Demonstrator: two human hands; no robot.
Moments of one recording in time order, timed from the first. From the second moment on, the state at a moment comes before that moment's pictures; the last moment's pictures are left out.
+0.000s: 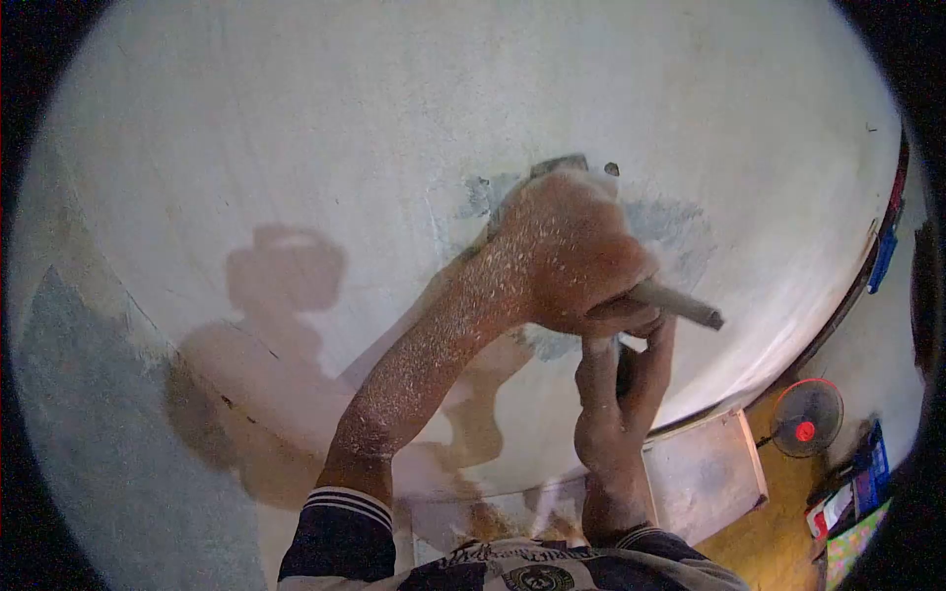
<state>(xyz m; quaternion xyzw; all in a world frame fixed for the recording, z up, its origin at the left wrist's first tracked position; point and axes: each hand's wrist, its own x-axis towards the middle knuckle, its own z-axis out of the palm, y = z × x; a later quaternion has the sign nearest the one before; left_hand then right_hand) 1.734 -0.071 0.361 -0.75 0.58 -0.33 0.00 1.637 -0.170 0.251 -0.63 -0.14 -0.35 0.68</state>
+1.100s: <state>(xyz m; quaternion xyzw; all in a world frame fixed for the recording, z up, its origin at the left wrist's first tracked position) 1.742 -0.052 0.357 -0.71 0.61 -0.36 -0.04 1.628 -0.148 0.251 -0.67 -0.15 -0.38 0.61</state>
